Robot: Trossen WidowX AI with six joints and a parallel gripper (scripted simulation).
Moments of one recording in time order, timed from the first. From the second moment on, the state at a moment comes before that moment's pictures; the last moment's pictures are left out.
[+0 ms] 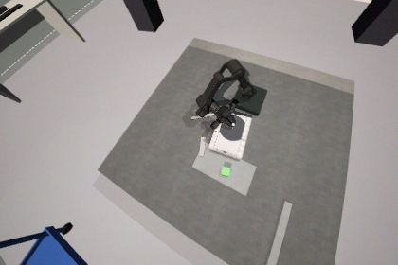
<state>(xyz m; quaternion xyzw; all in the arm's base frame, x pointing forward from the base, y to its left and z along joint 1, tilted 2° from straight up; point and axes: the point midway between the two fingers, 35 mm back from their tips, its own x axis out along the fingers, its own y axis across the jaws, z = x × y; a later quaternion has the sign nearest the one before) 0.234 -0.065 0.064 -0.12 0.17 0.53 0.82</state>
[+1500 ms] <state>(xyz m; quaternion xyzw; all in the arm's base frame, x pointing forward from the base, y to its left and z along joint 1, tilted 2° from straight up) 0.251 -0.066 0.064 -0.12 0.17 0.53 0.82</state>
